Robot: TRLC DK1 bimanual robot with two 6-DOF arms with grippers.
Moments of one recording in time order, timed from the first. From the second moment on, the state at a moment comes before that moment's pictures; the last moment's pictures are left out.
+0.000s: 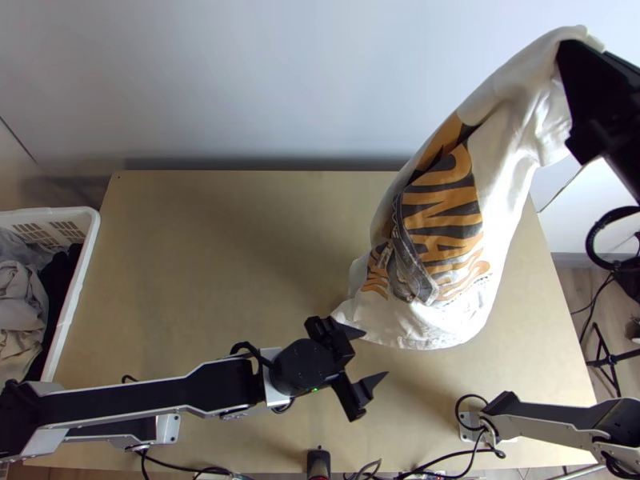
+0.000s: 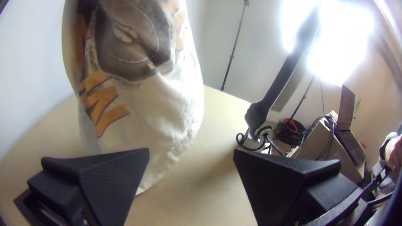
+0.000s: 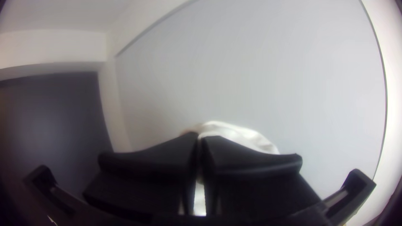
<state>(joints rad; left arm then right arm) -1.32 1.40 1.13 -0.14 -0.13 -0.24 0.59 1.36 2.37 -0.74 0.09 0.22</state>
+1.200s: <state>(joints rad) -1.30 1.70 1.48 -0.21 -0.27 -0.20 0.68 1.44 2.34 -0.68 0.18 0.19</state>
